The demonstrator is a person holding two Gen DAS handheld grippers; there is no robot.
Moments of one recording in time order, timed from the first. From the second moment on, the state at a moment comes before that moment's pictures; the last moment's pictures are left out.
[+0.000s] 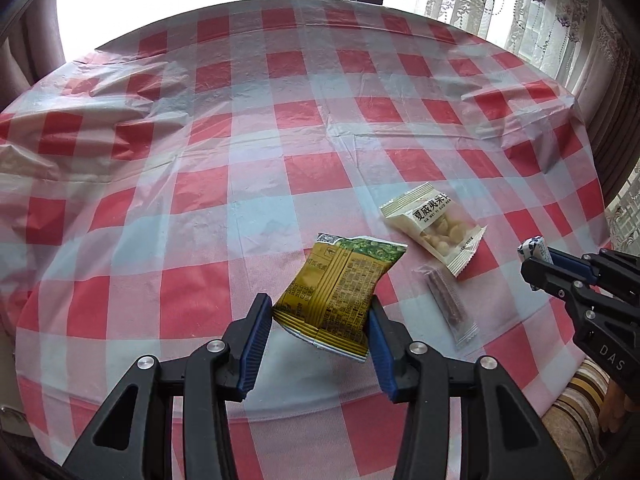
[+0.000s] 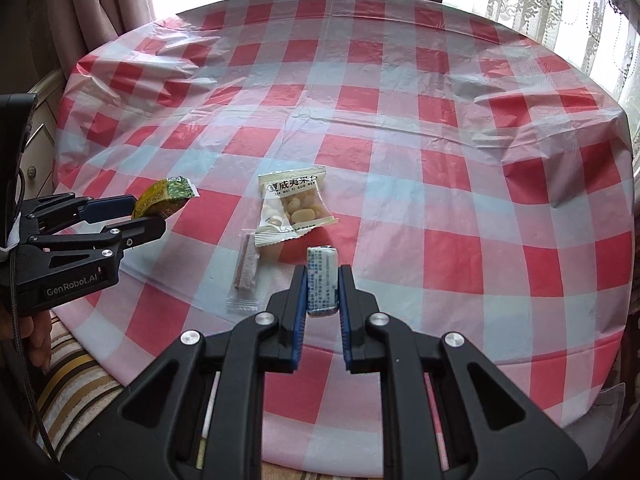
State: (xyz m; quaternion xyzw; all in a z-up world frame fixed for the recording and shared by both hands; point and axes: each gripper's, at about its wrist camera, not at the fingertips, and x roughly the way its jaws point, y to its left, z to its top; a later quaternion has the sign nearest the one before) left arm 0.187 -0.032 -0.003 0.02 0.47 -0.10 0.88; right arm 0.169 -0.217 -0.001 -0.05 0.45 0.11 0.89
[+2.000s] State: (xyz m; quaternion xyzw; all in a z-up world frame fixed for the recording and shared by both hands) left arm 0.063 -0.288 0.035 0.16 0.44 -0.32 0.83; right arm 0.008 -0.463 -0.001 0.06 0.45 -0.11 0.88
